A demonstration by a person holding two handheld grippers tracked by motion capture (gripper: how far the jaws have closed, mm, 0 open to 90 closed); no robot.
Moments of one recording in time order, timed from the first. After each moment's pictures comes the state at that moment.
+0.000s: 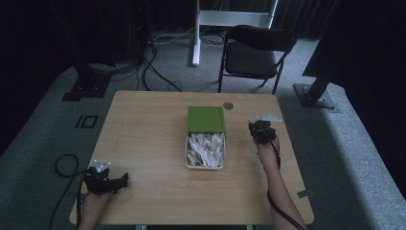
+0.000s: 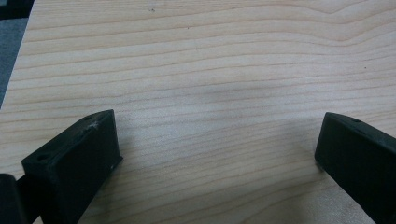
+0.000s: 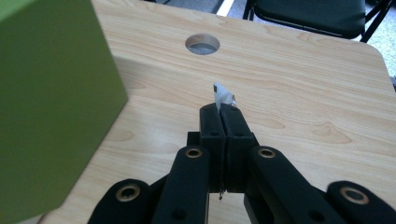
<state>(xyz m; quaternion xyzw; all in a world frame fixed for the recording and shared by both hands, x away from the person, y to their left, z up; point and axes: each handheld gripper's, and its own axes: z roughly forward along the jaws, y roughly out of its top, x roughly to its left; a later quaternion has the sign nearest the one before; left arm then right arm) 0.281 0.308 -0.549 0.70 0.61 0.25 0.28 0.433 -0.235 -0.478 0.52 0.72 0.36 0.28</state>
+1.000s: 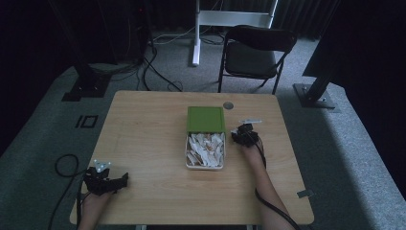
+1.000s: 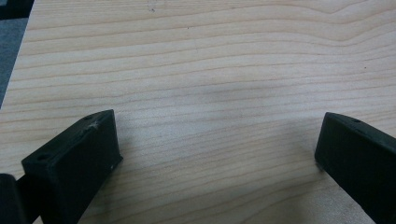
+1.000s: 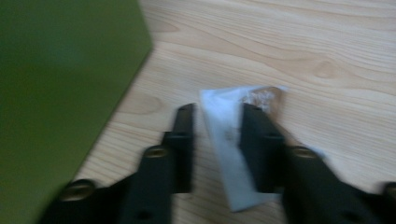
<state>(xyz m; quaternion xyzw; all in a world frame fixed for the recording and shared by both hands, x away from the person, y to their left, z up) 0.281 0.308 -0.549 0.70 0.61 0.25 0.28 0.465 -0.199 -0.540 0.53 0.76 0.34 0.19</state>
